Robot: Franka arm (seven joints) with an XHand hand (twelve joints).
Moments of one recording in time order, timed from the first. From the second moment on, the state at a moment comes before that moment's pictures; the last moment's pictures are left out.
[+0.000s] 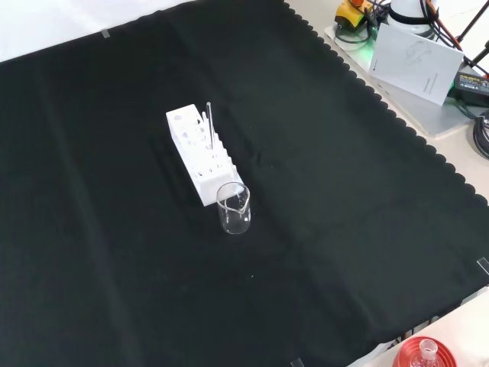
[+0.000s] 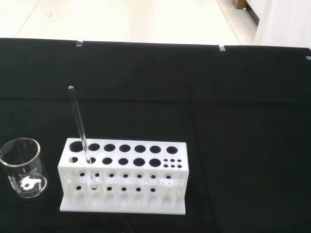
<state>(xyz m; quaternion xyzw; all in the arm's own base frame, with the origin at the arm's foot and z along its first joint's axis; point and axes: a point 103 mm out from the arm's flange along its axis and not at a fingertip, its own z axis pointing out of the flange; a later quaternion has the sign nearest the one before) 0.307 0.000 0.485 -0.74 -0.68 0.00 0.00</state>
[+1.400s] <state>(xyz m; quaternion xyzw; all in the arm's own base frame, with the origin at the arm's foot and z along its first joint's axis) 0.257 0.014 0.528 -0.74 -0.67 -0.07 -0.07</state>
